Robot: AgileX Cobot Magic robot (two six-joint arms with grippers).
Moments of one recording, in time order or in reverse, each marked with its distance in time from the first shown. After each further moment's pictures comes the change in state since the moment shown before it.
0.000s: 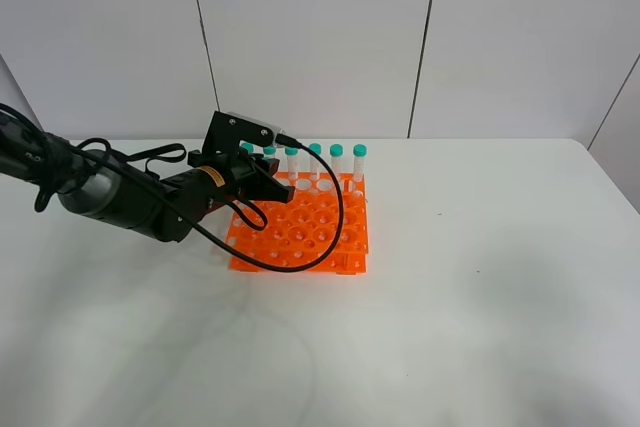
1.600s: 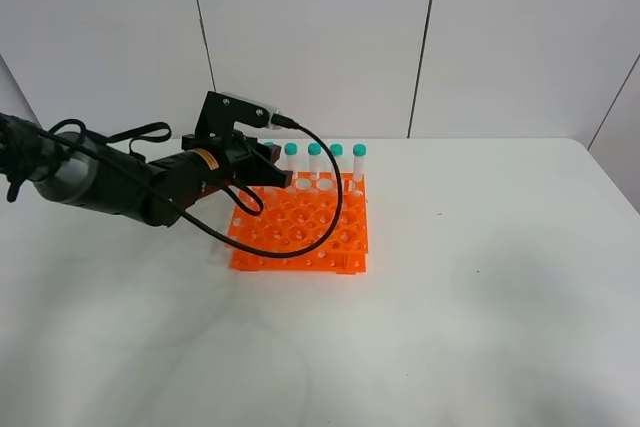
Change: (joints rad) left arm 0.000 -0.095 0.001 0.004 0.084 -0.001; right arm 0.000 0.000 0.000 0.000 0.000 0.000
